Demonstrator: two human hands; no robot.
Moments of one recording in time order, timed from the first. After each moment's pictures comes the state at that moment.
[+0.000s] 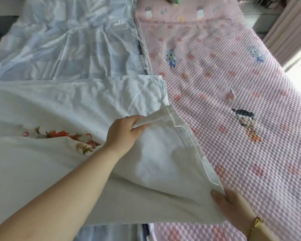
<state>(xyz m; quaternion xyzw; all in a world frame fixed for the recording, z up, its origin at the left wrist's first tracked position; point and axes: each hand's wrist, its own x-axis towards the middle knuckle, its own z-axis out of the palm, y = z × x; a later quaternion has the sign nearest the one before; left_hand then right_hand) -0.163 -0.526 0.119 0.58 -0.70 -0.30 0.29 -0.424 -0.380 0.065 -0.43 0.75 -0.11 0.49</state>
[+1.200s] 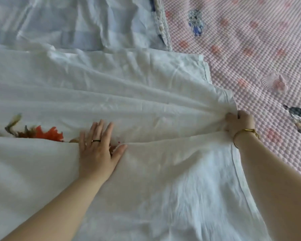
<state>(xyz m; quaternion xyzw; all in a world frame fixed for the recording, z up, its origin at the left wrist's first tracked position) -0.081 -0.565 -0.089 0.69 -0.71 -0.06 0.12 -0.409 -0.645 -0.050 -0.38 0.87 -0.21 0.24</state>
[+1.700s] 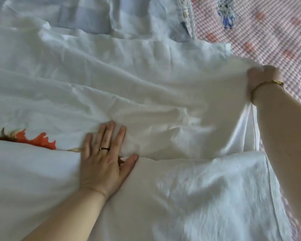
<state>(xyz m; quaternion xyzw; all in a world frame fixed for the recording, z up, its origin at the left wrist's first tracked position) -0.079 -0.591 -0.142 0.69 -0.71 -0.05 0.09 -0.388 -0.796 -0.069 -0.37 0.83 -0.30 0.28</state>
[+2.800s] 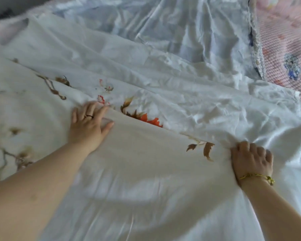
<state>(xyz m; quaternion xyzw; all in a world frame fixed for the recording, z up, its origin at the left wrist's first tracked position) 0.155 -0.529 -0.088 0.82 -0.56 -0.01 0.06 -0.212 -0.607 -0.068 -0.70 0.70 0.11 0.00</state>
